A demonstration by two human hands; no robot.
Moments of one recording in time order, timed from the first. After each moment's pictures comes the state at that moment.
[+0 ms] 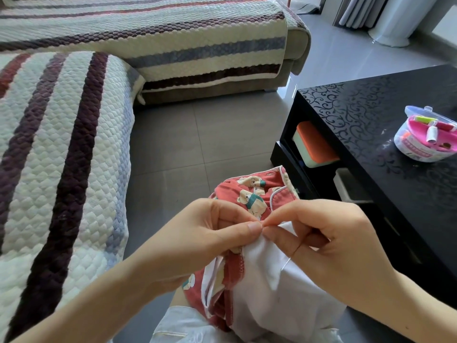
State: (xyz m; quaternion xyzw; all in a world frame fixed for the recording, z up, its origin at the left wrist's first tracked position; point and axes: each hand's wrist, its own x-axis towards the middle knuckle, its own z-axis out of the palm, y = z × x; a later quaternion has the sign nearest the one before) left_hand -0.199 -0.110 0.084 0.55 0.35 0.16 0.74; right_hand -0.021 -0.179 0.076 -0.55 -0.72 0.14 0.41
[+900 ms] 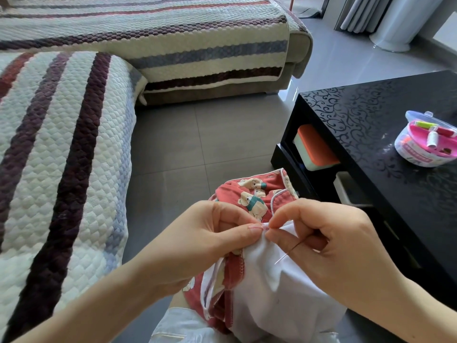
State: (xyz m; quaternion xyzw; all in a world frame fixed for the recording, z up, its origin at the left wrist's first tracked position) left_hand -0.199 -0.111 0.083 0.54 0.36 0.18 0.74; right_hand -0.020 -0.180 0.078 -0.56 -0.72 0.12 0.38
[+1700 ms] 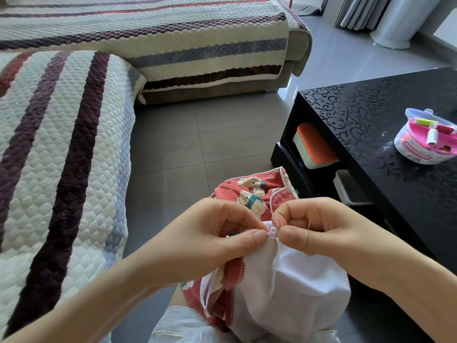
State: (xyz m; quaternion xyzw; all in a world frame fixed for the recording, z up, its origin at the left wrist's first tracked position) left_hand -0.199 -0.108 0.081 0.64 0.32 0.14 0.68; right_hand 0.002 -0.167 0.085 -0.44 -0.53 0.64 0.35
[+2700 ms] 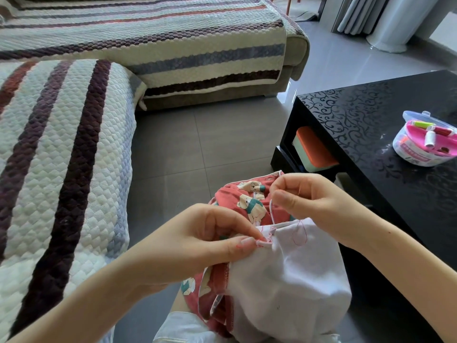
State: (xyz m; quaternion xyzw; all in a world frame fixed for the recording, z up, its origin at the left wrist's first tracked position) left_hand -0.210 -0.105 0.090 0.58 0.30 0.13 0.75; right_hand 0.013 -0.133 0.069 -0.51 -0.57 0.53 0.37
